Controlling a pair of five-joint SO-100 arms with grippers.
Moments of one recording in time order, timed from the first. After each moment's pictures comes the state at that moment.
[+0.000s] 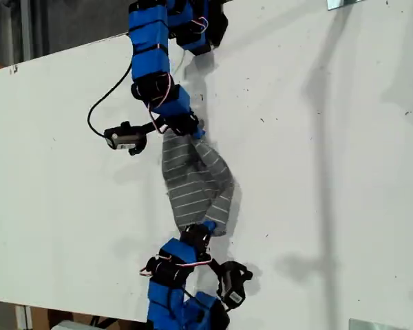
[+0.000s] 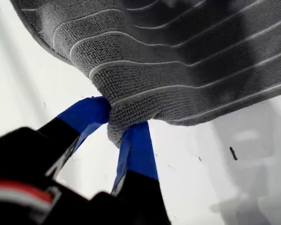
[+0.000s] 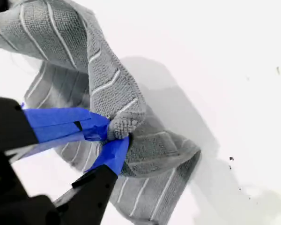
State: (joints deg) arm 0 4.8 98.7 88.9 79.3 -78.9; arm 1 -1.1 100.9 89.4 80.6 58.4
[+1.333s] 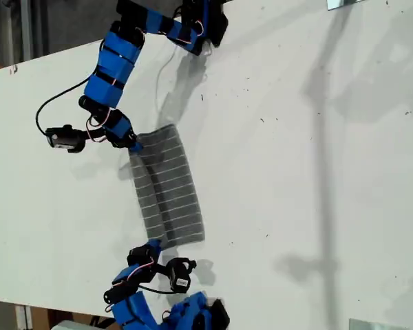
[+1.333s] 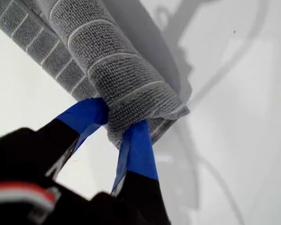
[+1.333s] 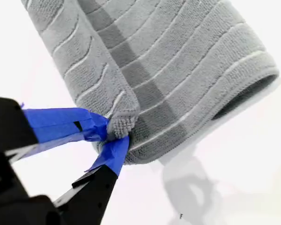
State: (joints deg) arm 0 -34.2 118.0 119.2 67.9 -64.0; arm 1 32.7 77.5 72.8 74.8 38.1
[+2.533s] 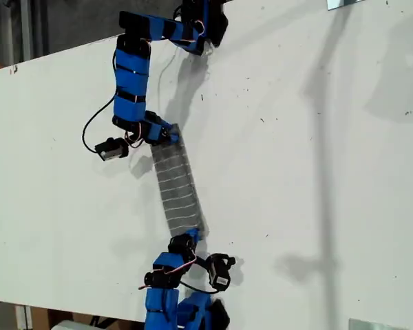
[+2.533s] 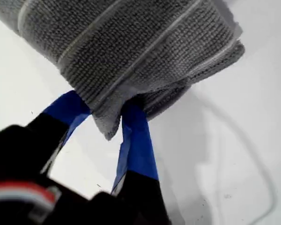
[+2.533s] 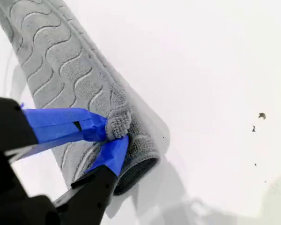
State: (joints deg) arm 0 -9.1 115.6 134.6 47.9 -82.0; arm 1 25.1 71.1 87.5 75.1 40.4
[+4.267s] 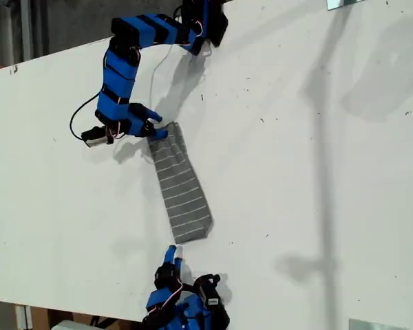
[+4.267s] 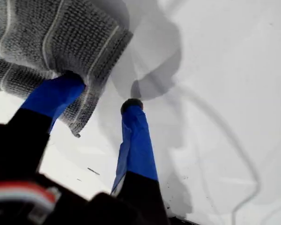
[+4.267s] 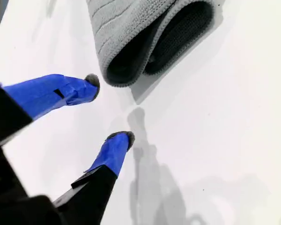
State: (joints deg) arm 0 -37.0 168.0 169.3 59.4 -67.6; arm 1 37.4 62.1 78.7 82.5 36.3
